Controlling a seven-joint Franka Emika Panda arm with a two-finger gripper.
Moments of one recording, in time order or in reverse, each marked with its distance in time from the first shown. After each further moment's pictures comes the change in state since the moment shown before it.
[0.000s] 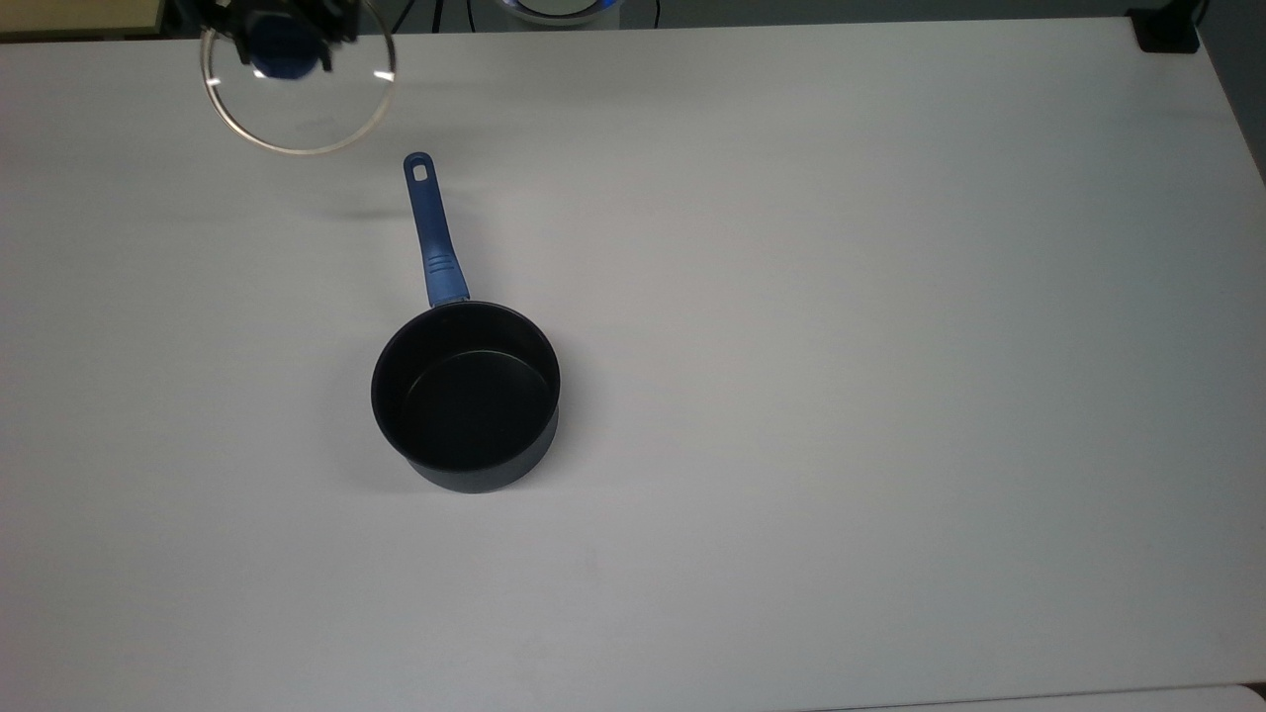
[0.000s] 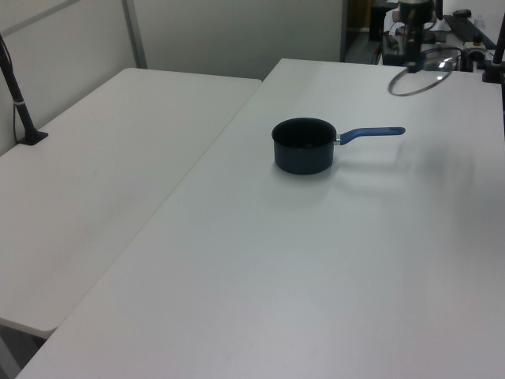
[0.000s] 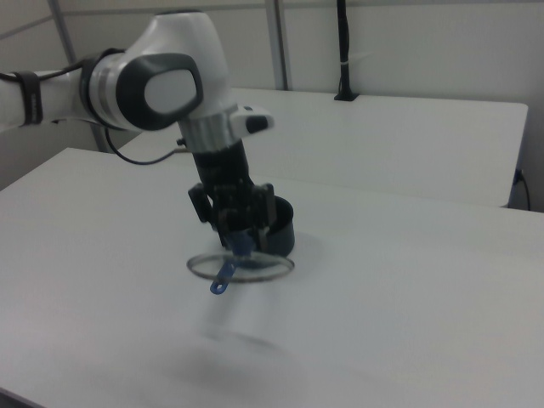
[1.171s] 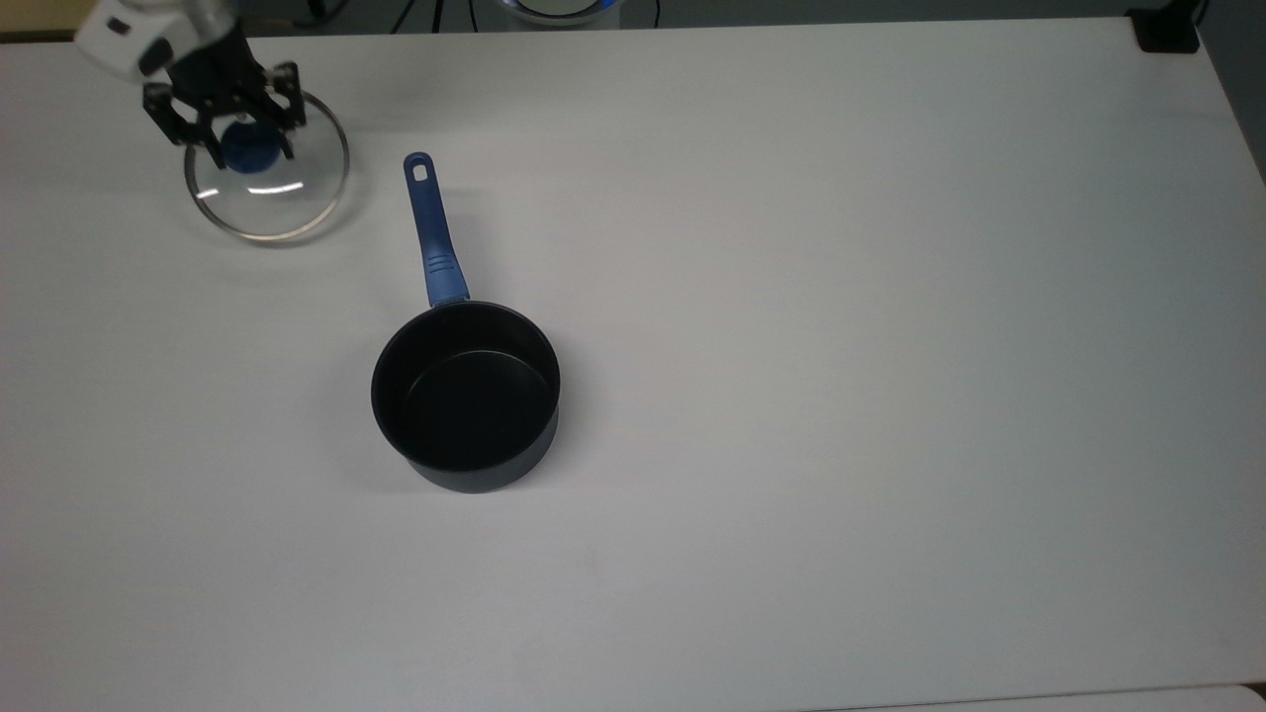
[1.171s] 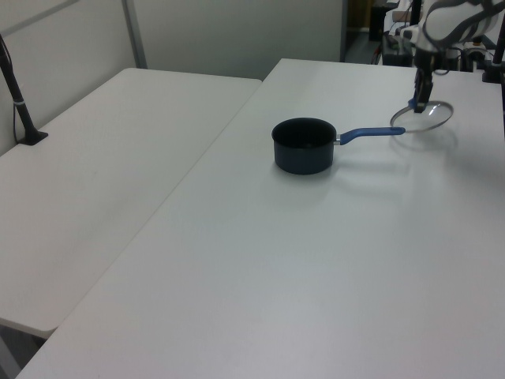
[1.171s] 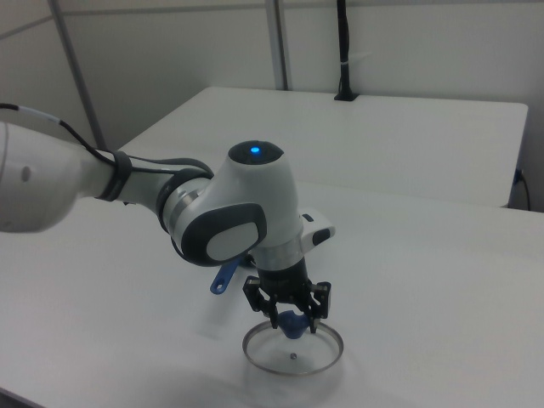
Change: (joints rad) arm -0.005 0.147 -0.211 -0.260 0.233 0.506 -0.462
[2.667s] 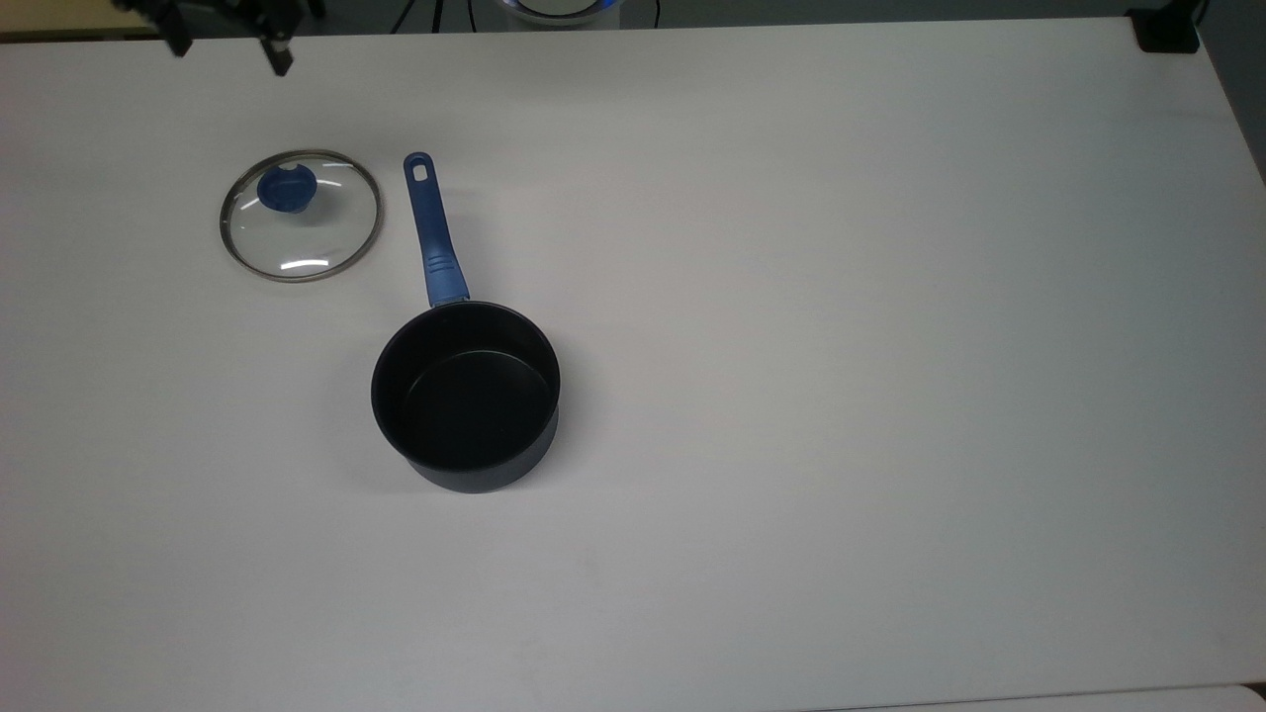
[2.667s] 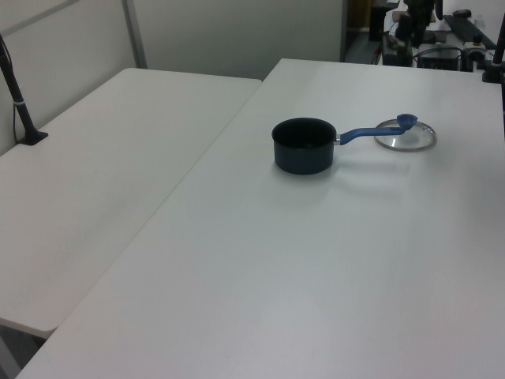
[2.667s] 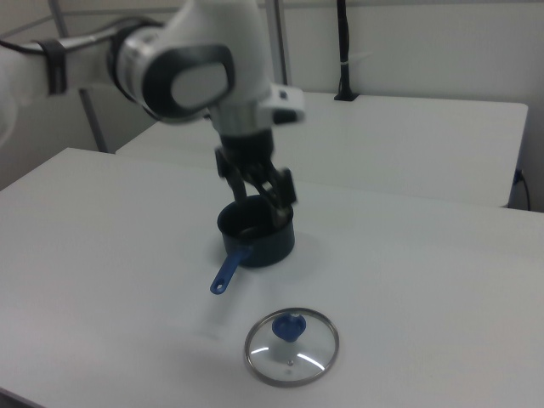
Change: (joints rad) arm -0.003 -0.083 0.120 0.411 0.001 -0.508 0.668
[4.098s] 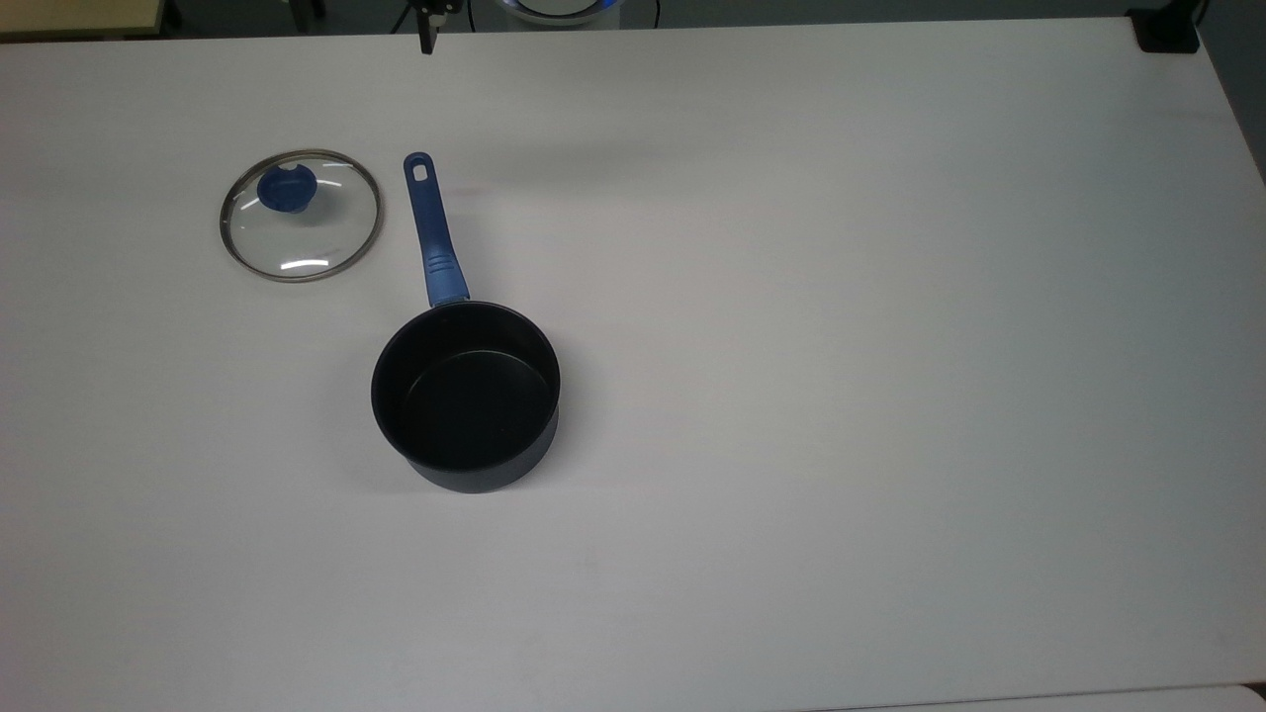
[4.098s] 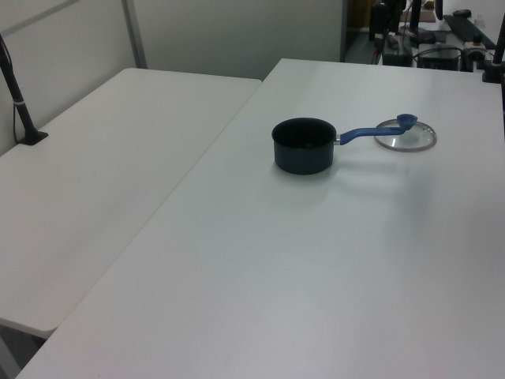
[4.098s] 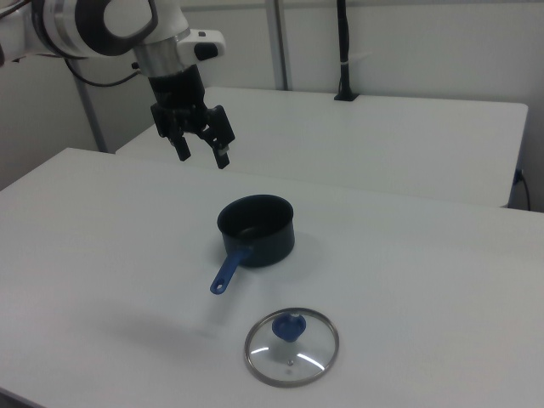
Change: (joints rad) arm 0.217 -0.009 0.055 0.119 -0.137 -0.115 0.117
